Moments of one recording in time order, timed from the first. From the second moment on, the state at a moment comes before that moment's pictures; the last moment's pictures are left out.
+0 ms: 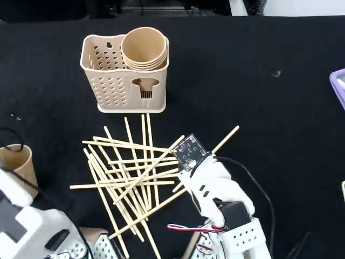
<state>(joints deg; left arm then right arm) -58.5 -6.9 13.7 83.6 -29.9 -19.8 -102.0 96.9 53.4 23.3</state>
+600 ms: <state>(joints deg) -66.0 -25.4 23.1 87.7 -37.5 -19.8 -102.0 96.9 53.4 23.3</state>
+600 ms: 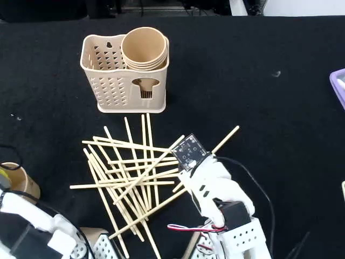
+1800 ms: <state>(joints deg) -70.6 -25.5 34.9 78.5 -35.4 -19.8 -102.0 96.9 53.4 23.3</state>
